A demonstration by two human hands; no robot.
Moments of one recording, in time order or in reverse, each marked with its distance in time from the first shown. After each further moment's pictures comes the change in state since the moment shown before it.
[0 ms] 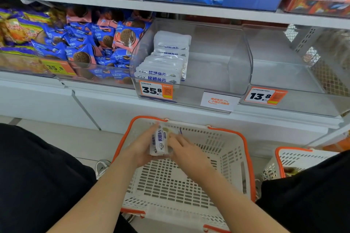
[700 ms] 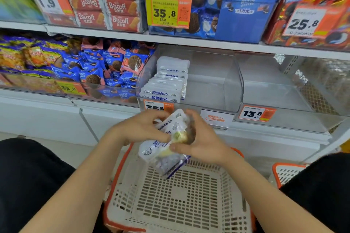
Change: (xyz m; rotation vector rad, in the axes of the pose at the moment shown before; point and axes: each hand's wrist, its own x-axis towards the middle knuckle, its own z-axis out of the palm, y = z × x) left_hand -0.109 0.122 0.040 1.045 -0.177 0.560; right_hand 0.002 -0.030 -0.146 0.727 0.196 0.163
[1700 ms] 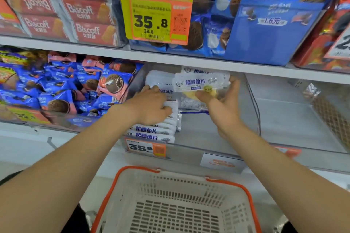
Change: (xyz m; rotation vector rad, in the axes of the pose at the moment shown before) left_hand 0.174 0.018 -0.084 0.914 0.088 -0.083; right_hand 0.179 0.013 -0.089 0.482 0.624 -0.024
